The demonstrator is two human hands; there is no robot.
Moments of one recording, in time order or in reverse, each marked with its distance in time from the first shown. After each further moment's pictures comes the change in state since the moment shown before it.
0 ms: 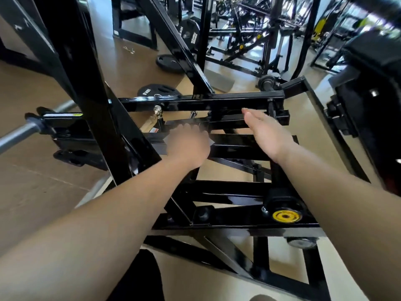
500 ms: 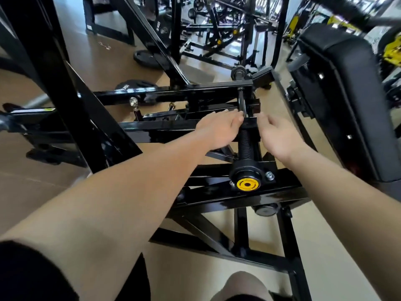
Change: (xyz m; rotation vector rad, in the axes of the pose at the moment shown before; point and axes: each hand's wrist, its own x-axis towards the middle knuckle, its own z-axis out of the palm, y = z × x) left_hand -0.025 0.126 -0.007 -0.139 -0.055 0.506; right_hand -0.079 0.048 -0.045 0.087 0.193 0.134
